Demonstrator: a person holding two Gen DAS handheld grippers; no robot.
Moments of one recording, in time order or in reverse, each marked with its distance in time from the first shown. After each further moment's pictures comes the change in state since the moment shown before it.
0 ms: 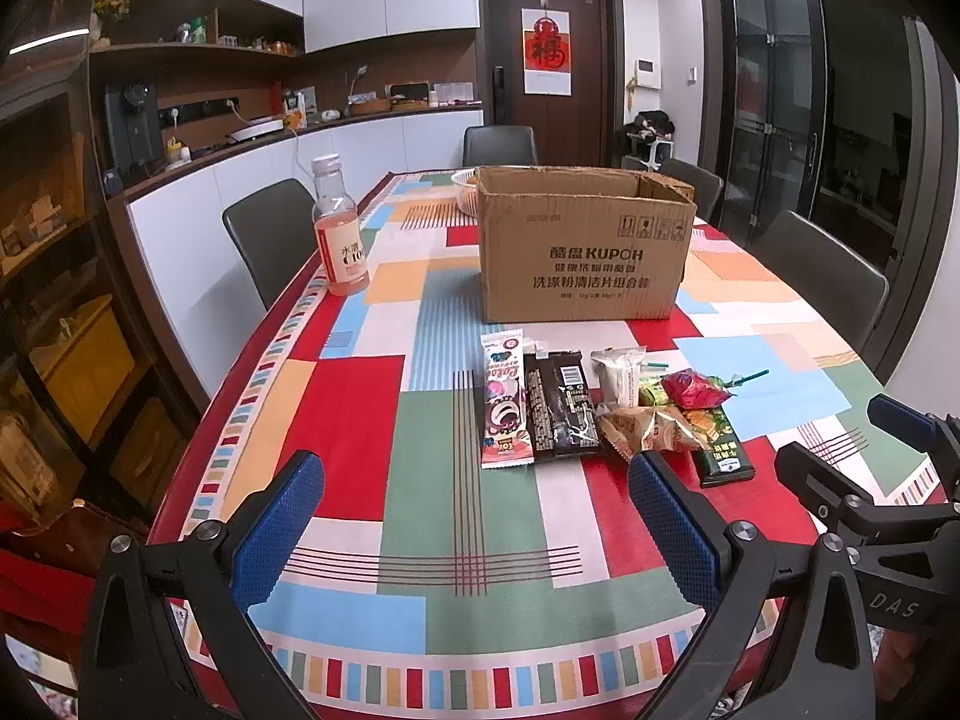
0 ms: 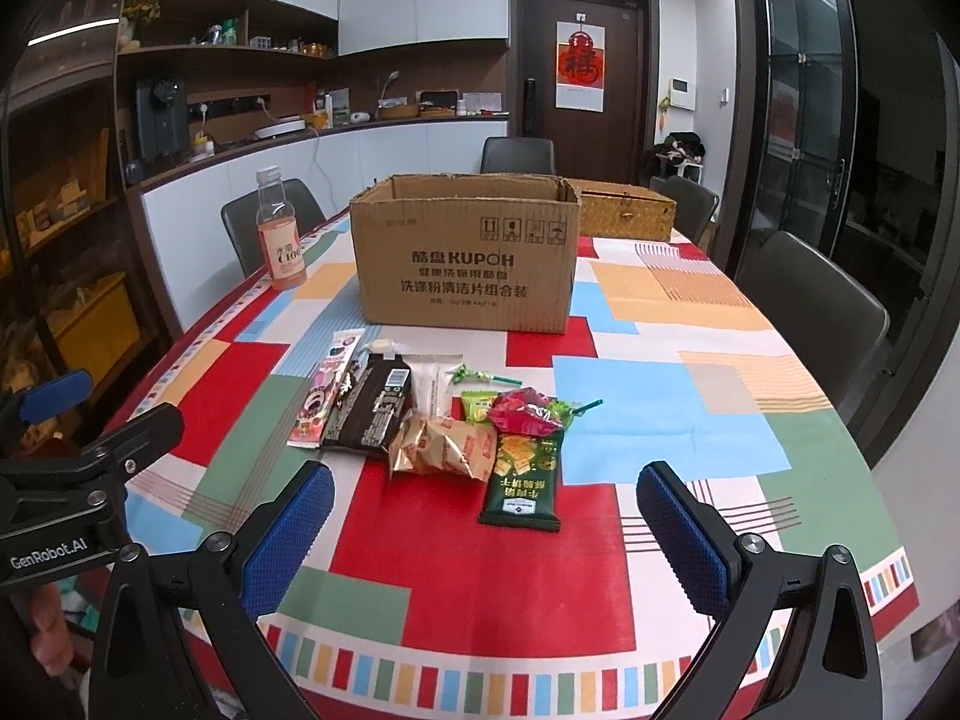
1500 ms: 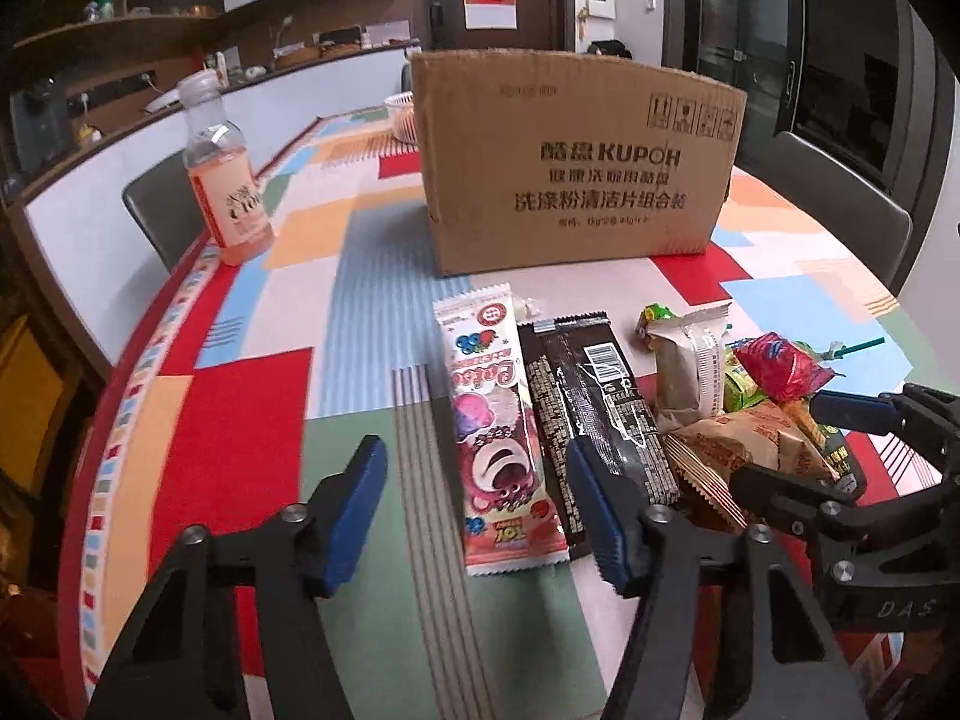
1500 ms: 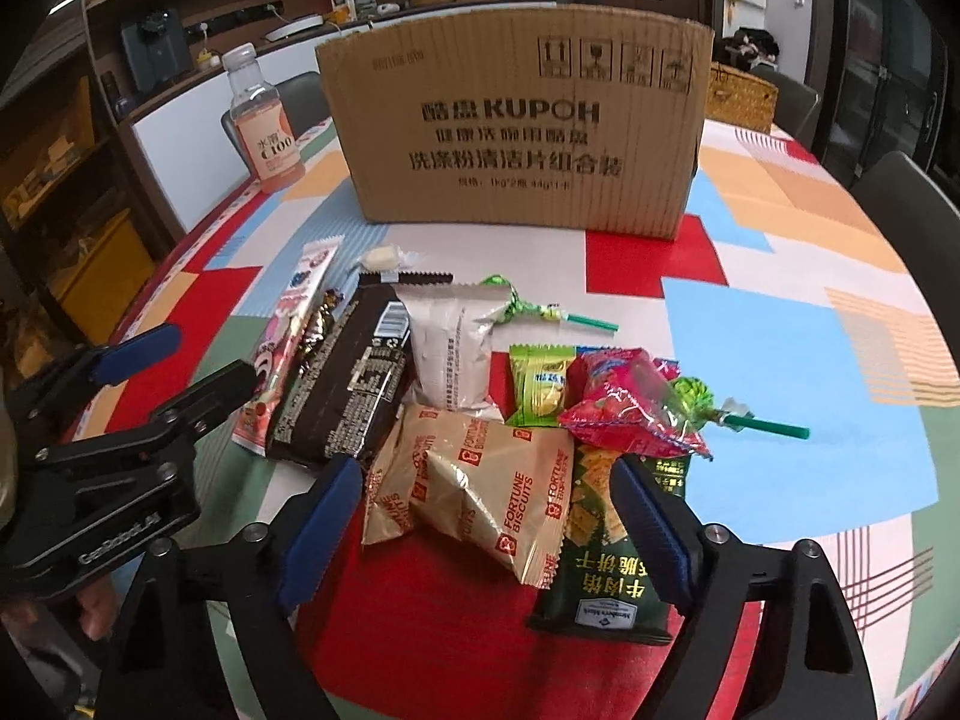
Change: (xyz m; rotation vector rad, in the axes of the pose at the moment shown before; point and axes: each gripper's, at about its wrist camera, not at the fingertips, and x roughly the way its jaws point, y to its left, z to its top) left arm 0.166 -0.005 0.017 0.100 0.156 -0.116; right arm 0.158 0.006 0.011 0.003 0.301 0.149
